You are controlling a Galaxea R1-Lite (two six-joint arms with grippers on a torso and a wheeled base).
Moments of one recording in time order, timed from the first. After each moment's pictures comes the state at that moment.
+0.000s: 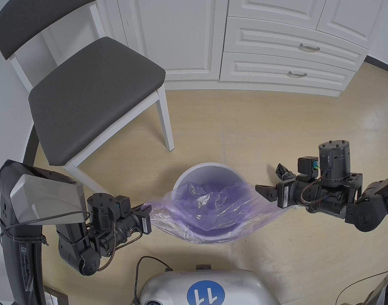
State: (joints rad) left arm -0.41 2.32 -0.45 -1.53 -0.01 -0.15; right arm 0.48 1.75 -0.68 -0.64 -0.09 0.16
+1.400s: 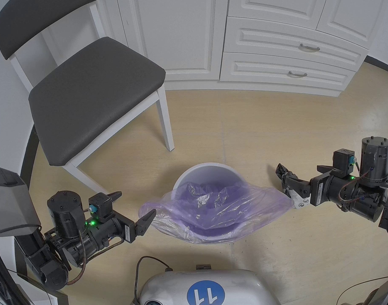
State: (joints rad) left arm -0.47 1.96 -0.19 -1.53 -0.01 0.06; right arm 0.43 1.49 -0.55 -0.63 -0.14 0.03
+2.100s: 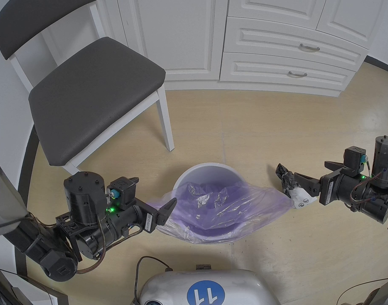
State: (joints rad) left arm -0.60 1.85 -0.43 -1.18 0.12 0.11; right arm 0.43 1.41 -0.52 -0.63 -0.14 0.02
